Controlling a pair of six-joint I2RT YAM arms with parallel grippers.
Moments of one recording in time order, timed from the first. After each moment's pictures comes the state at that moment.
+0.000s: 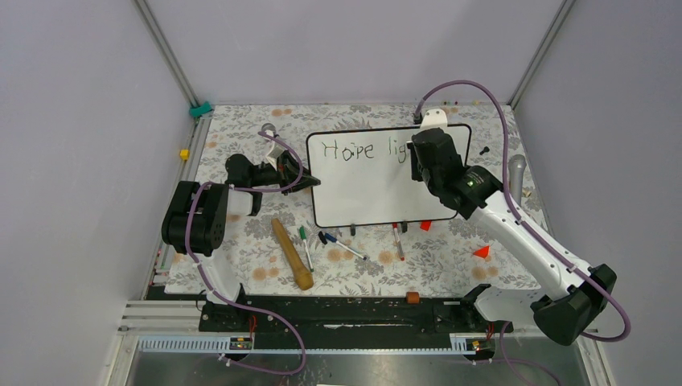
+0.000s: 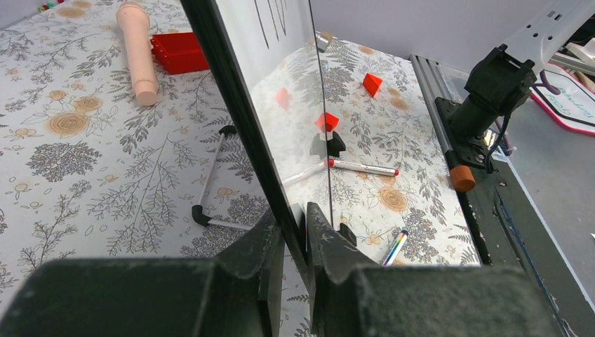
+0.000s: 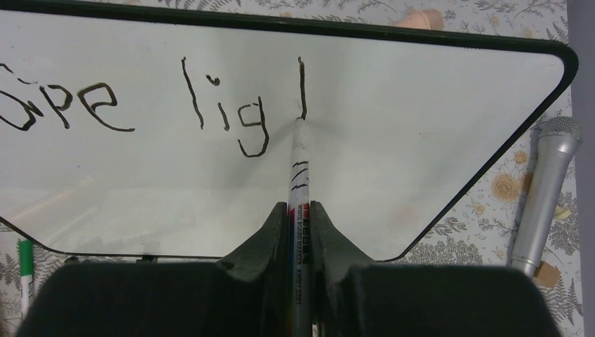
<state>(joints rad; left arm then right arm) -0.10 1.82 0.73 1.38 1.37 -0.52 0.65 1.23 1.25 -0.62 0.51 0.22</state>
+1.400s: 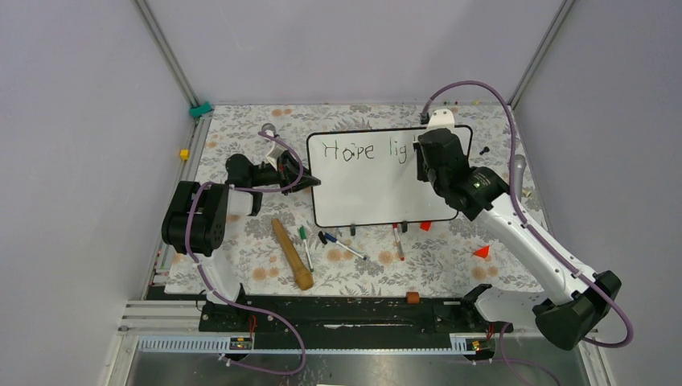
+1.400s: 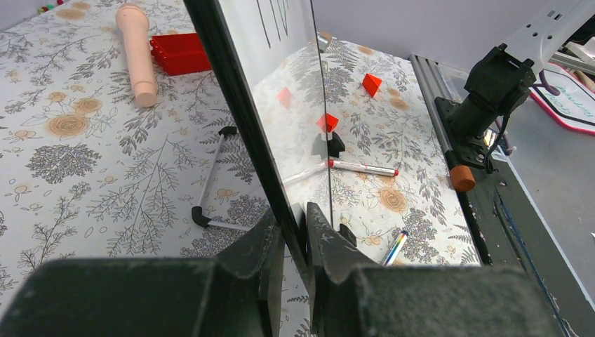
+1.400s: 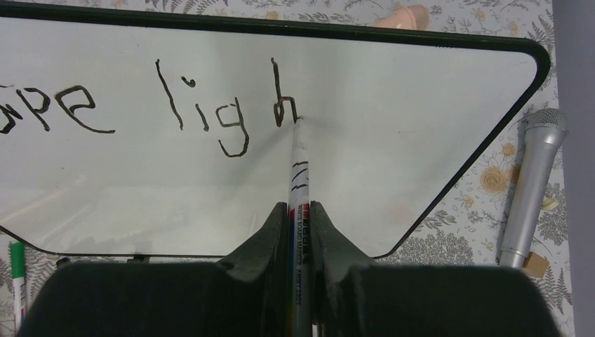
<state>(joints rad) -0.10 1.82 0.73 1.38 1.37 -0.52 0.62 1.21 1.25 -0.65 0.50 0.22</state>
